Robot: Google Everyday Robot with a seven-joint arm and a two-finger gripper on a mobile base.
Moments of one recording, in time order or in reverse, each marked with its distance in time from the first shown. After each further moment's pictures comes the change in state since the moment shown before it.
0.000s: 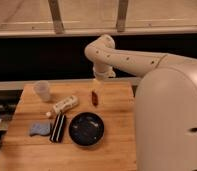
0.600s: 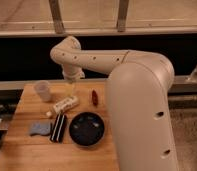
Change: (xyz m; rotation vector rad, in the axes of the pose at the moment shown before) arm -0.085 0.099 -0.015 -0.058 -0.056 -0.331
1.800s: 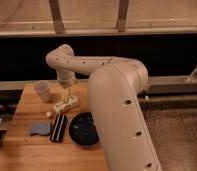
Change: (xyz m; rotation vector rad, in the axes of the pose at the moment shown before) arm -0.044 0.020 0.068 -0.131 0.027 -0.137
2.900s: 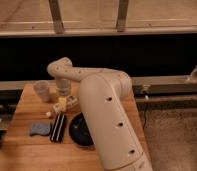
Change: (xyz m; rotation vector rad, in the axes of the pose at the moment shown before) arm -0.031 0.010 0.087 -0.149 -0.028 -0.182
